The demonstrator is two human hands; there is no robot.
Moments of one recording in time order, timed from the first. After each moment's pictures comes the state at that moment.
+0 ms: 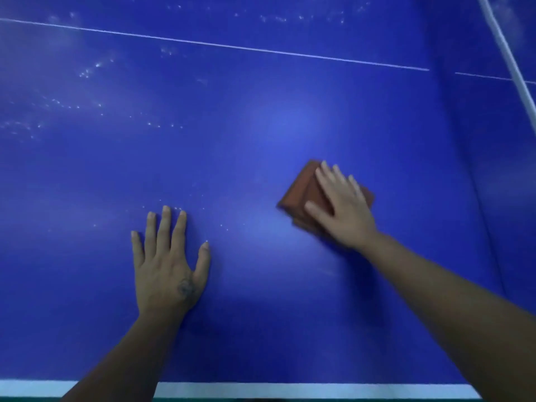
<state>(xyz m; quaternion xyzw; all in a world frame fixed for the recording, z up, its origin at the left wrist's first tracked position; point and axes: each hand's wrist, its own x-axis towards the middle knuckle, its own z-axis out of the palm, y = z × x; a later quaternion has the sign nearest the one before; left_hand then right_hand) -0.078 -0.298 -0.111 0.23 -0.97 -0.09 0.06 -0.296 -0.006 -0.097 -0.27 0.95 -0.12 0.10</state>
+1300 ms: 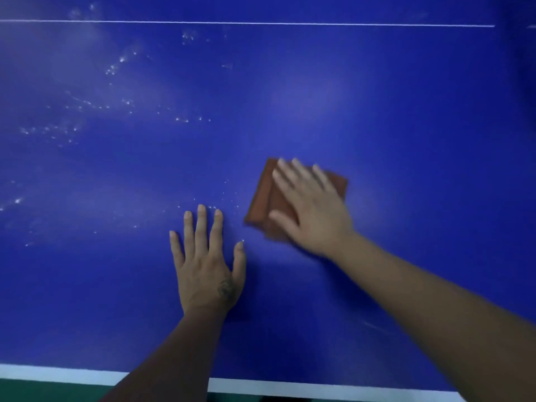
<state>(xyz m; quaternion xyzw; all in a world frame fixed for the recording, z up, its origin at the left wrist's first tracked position) -0.079 -0.304 -0.120 0.22 -0.97 -0.07 0.04 -0.255 -0.123 -0.104 -0.38 0.92 -0.06 0.04</state>
